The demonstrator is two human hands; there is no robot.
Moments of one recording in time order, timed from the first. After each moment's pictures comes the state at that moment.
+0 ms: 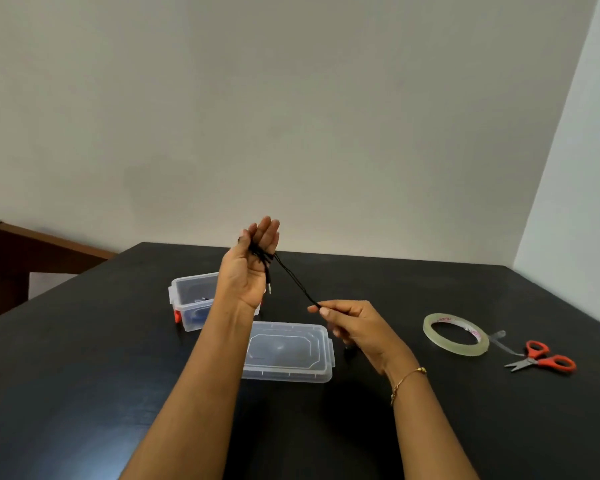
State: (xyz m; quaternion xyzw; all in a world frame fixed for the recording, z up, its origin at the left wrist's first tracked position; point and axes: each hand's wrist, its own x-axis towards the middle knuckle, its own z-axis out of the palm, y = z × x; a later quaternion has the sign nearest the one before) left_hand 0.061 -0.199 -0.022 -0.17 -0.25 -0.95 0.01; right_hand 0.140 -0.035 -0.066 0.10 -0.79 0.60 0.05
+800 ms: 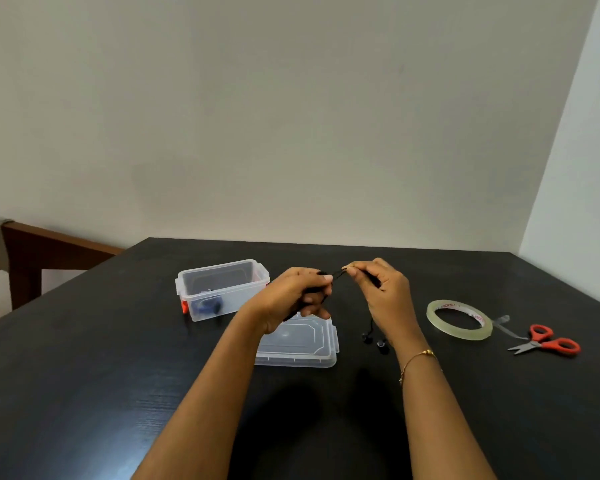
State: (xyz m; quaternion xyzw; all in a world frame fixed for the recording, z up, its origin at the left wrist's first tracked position) left_hand 0.104 -0.182 -0.039 -0.29 -0.70 -0.63 -0.17; right_hand 0.129 -0.022 -0.066 0.10 -0.79 0.46 0.39
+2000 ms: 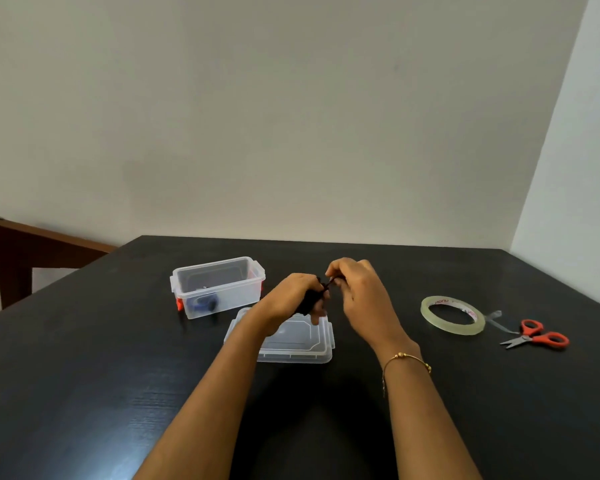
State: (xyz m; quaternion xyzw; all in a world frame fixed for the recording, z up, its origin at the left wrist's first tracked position) left_hand 0.095 -0.172 -0.055 -0.26 -0.77 -0.57 -0.13; right_hand 0.139 -0.039 -0.064 0.11 -0.89 0.27 0.34
